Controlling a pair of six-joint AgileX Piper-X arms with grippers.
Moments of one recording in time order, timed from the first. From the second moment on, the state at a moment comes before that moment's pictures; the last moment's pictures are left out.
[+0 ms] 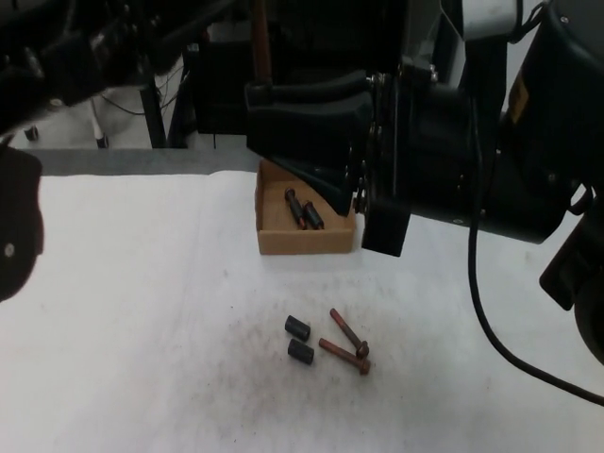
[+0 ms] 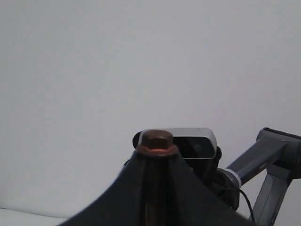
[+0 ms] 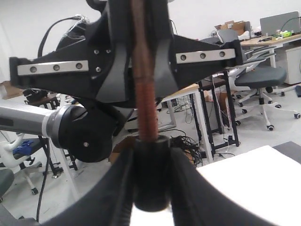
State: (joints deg) left arm -18.7 69.6 -42.9 -63.0 63.8 -47.9; right arm 40.7 70.2 -44.5 -29.0 -37.4 18.8
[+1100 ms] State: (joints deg) left arm -18.6 69.6 -42.9 -62.9 60.4 -45.8; right arm 40.0 70.2 -44.5 -30.4 -37.6 16.9
